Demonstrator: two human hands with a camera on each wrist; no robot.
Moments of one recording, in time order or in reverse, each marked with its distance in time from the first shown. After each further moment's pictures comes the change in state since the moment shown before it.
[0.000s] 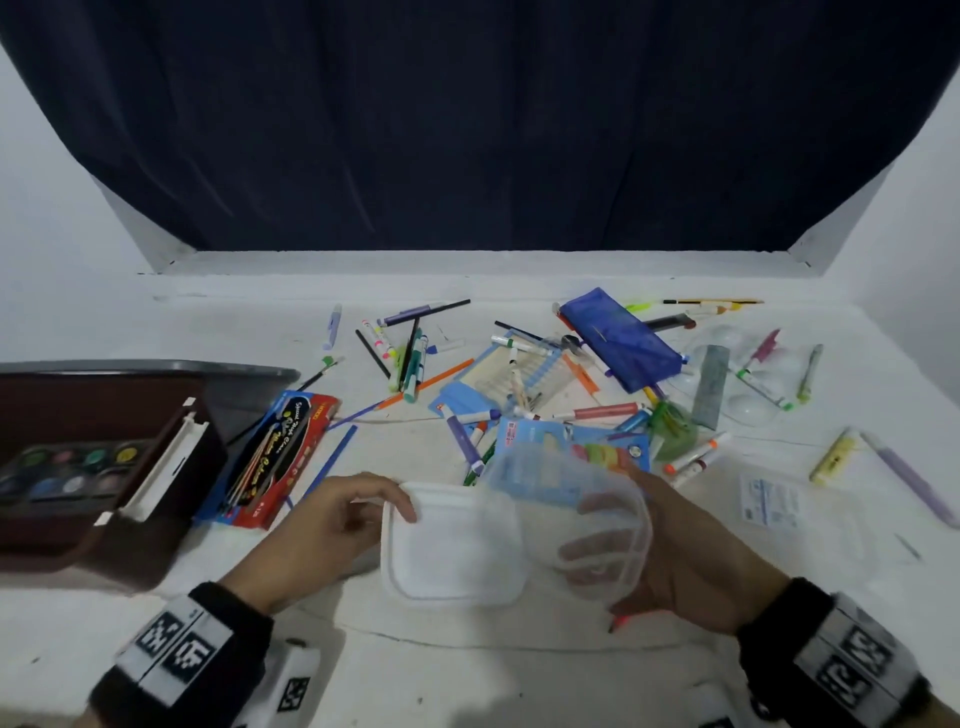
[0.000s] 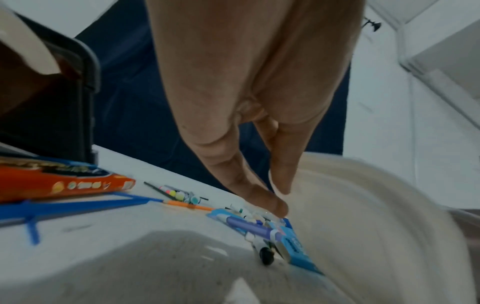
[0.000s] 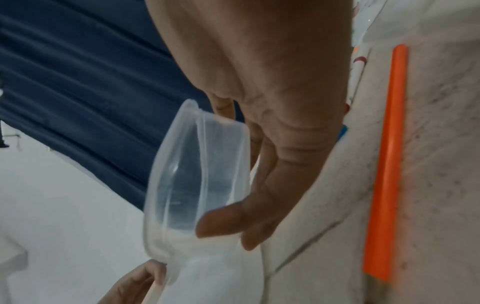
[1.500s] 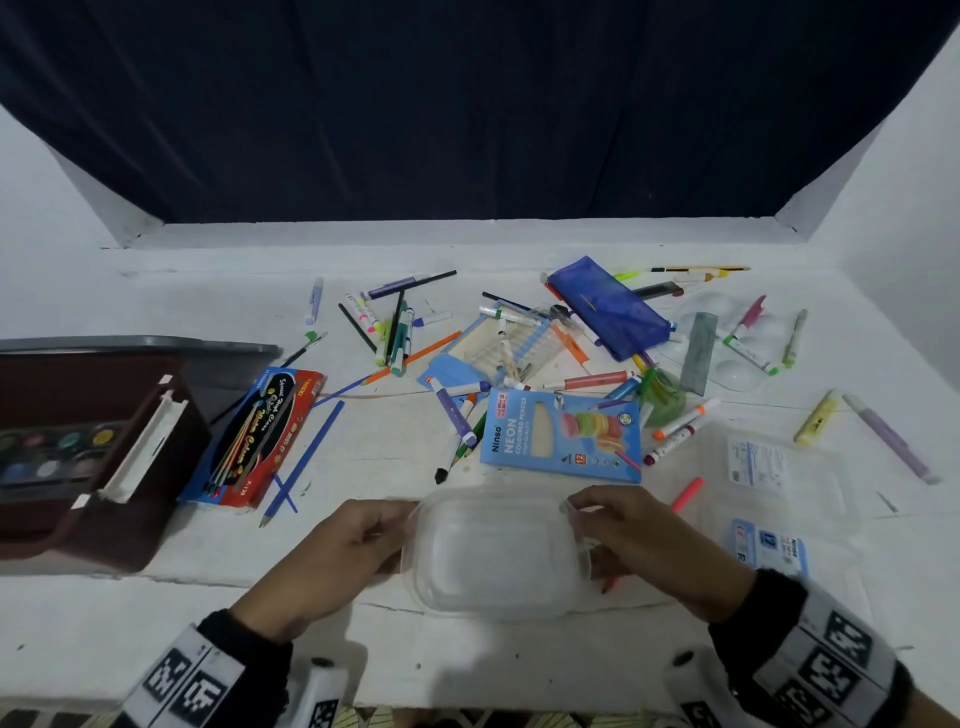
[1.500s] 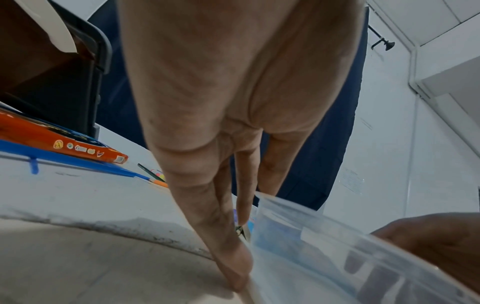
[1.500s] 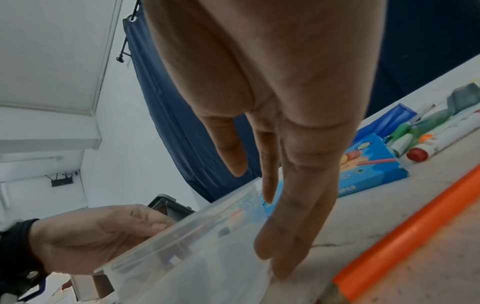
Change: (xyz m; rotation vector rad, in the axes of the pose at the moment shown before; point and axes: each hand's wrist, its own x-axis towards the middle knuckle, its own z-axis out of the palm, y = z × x) left_hand -0.016 -0.003 0.036 -0.208 -0.096 -0.309; right_hand -0.013 0.017 0.038 -0.737 0.283 -0.180
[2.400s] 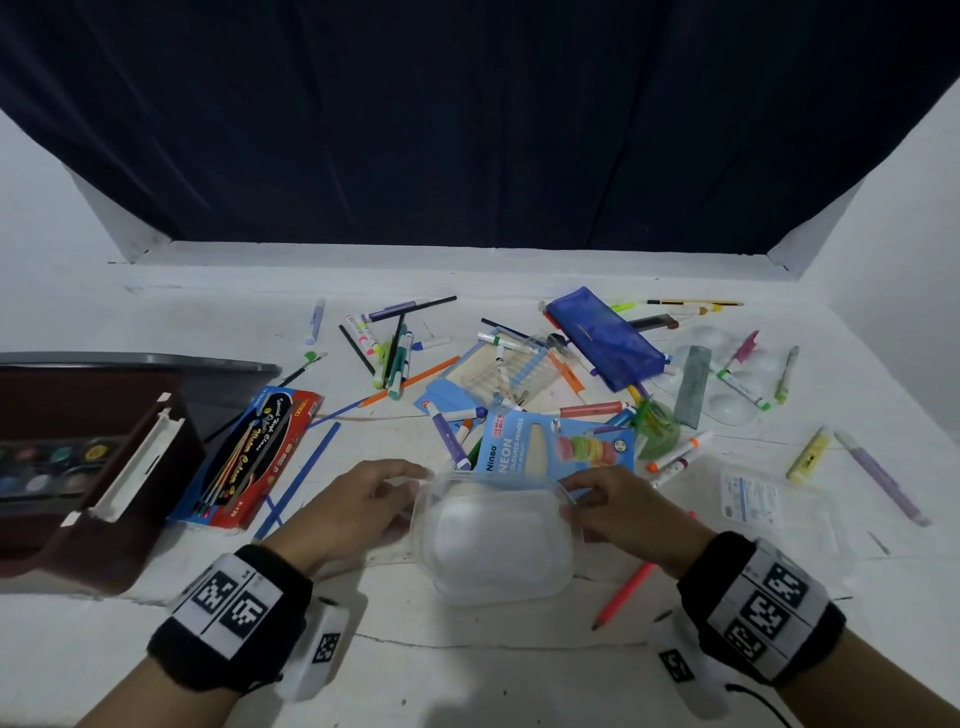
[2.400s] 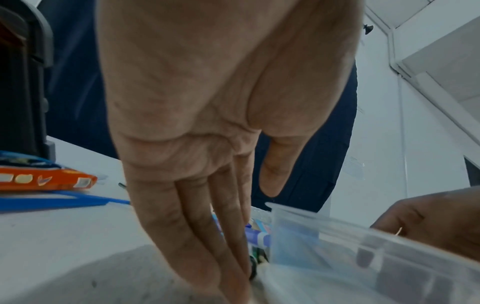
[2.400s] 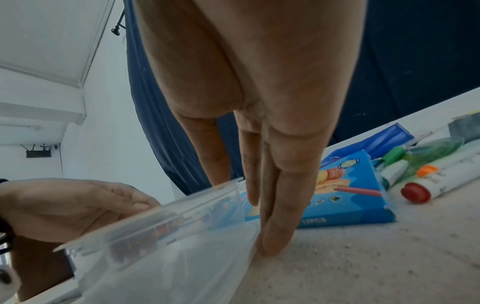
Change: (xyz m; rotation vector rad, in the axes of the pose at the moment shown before) left_hand 0.058 0.015 -0.021 0.234 0.095 0.019; right_hand 0.051 -0.010 -0.024 -0.255 0.033 -0.154
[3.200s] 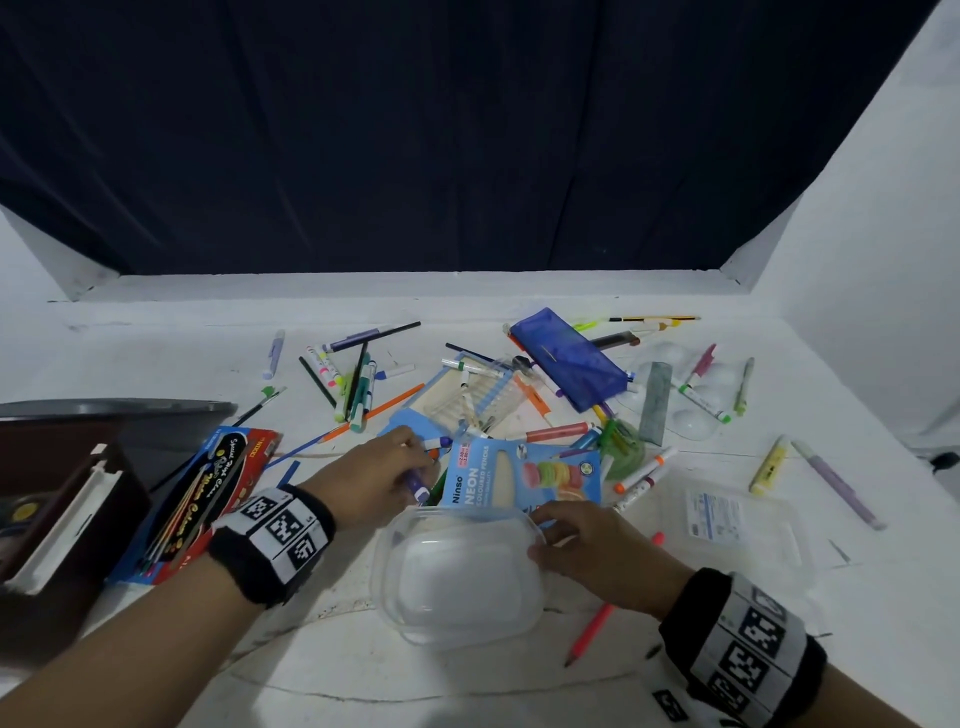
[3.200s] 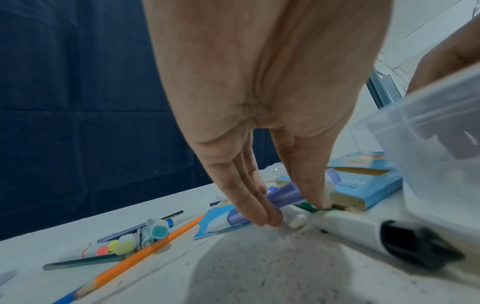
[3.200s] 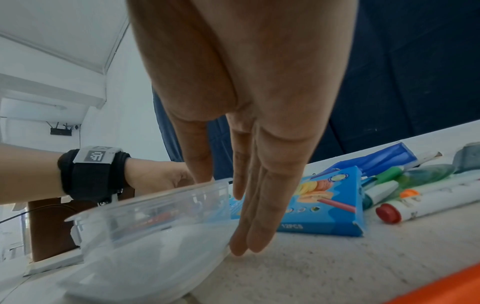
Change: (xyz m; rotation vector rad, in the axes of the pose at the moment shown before) left_hand 0.077 0.041 -0.001 0.770 -0.069 0.359; right_hand -0.008 0.013 -0.005 -0.174 0.013 -0.129
